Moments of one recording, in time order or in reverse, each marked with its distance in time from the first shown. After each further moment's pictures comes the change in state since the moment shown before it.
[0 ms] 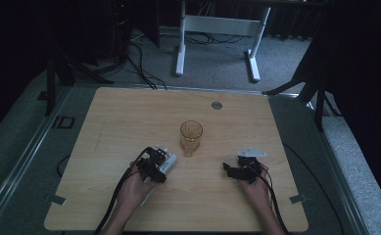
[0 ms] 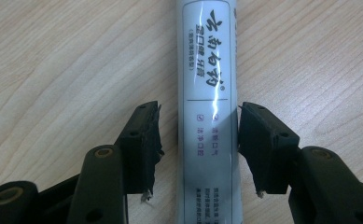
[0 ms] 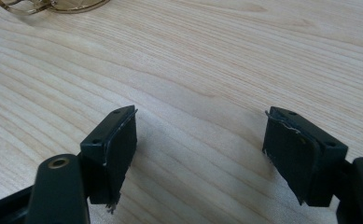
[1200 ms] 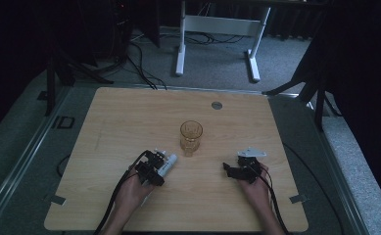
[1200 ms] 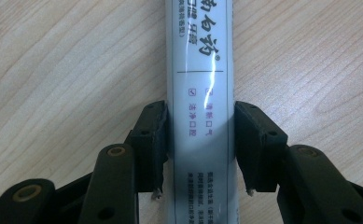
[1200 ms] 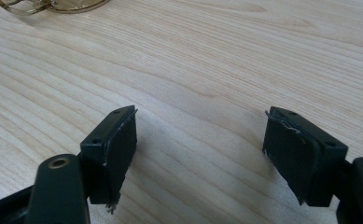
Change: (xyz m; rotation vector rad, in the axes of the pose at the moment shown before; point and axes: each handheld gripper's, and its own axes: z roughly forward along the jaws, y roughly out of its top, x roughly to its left) left arm 0.002 -0.009 0.006 0.038 -0.048 -0.004; right arm 0.000 0.000 0.000 0.000 0.000 0.000
